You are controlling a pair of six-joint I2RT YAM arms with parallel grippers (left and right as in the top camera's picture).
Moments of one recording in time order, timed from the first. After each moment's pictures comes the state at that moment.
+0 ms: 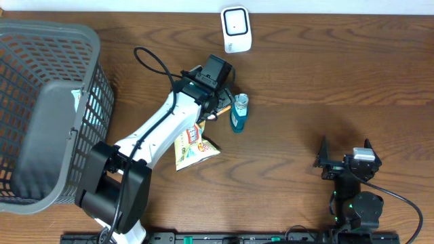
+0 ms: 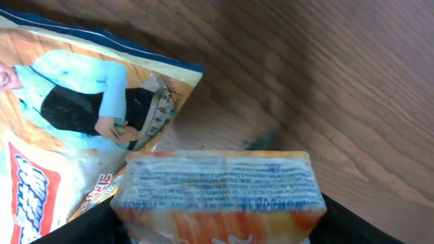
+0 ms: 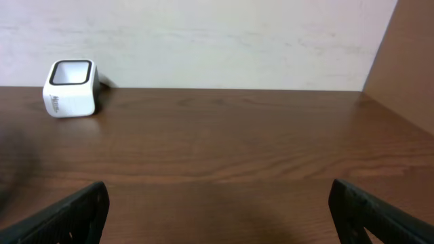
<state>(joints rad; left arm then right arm) -0.53 1.83 1.35 -0.68 -0.03 -1.03 -0.03 0.01 0.01 -0.06 0.07 -0.03</state>
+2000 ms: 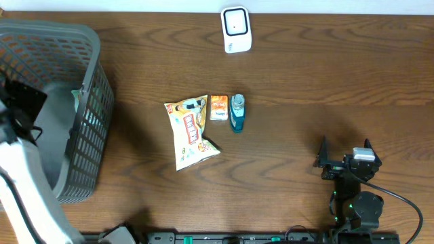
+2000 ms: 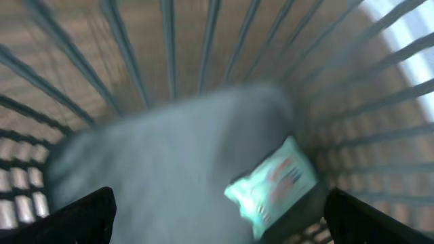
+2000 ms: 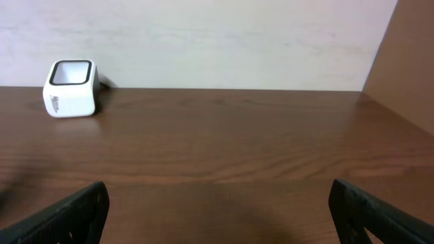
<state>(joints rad) 0.60 1.37 1.35 -0.90 -0.11 -0.54 -0.03 0.01 0.01 -0.06 0.07 -0.03</state>
